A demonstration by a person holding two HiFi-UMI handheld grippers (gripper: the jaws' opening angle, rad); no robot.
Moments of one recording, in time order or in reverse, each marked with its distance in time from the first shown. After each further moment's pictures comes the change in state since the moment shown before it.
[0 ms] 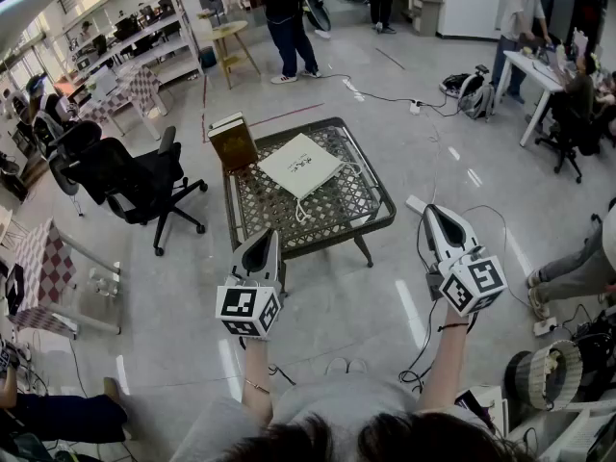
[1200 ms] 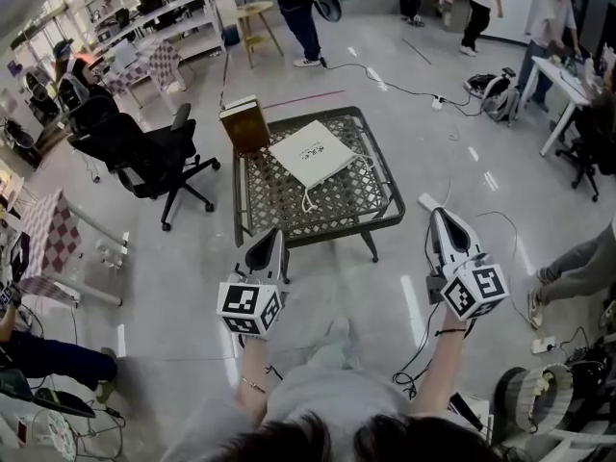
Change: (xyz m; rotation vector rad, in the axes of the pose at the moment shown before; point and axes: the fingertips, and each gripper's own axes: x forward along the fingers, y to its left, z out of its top) left arm 0.007 -0.011 -0.025 -0.016 0.072 0.071; right arm 0.013 -0.032 -0.024 0.101 0.003 0.027
